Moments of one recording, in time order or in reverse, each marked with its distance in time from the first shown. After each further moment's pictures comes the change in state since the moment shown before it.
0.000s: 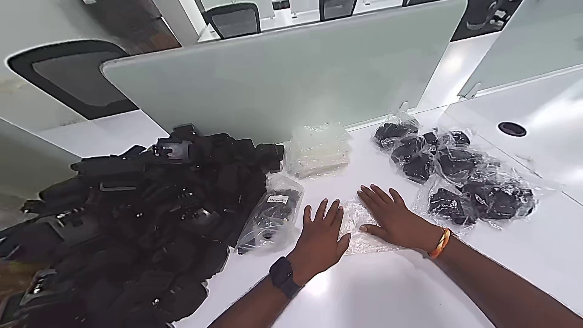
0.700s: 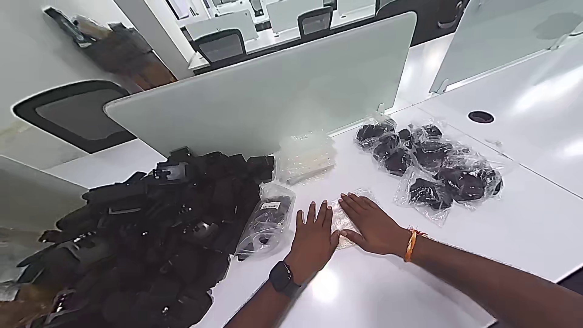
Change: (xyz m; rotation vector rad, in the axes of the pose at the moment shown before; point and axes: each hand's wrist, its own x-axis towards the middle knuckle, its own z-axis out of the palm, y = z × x) left_hand -0.003 0.010 0.000 0.206 -0.063 -0.033; right_hand -0.011 -0.028 0.027 0.049 0.105 -0.051
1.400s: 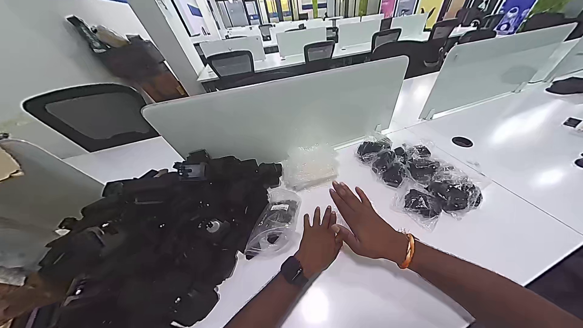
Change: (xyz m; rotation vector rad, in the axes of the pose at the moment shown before) left_hand -0.003 -0.001 -0.001 -0.125 0.010 0.013; right_hand 0.002 -0.073 -0.062 0.029 0.315 -0.105
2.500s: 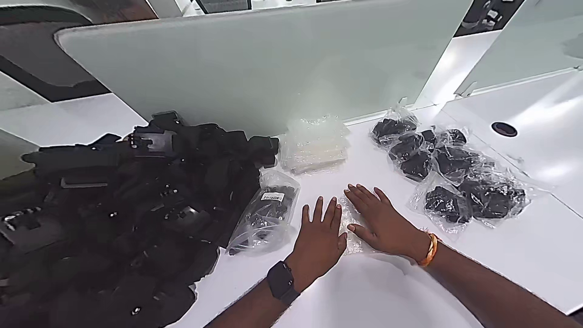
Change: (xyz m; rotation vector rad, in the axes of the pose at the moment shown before) left_hand 0.005 -0.003 0.003 -0.003 0.001 0.018; right_hand -0.005 0.072 0.040 0.003 -0.318 0.099
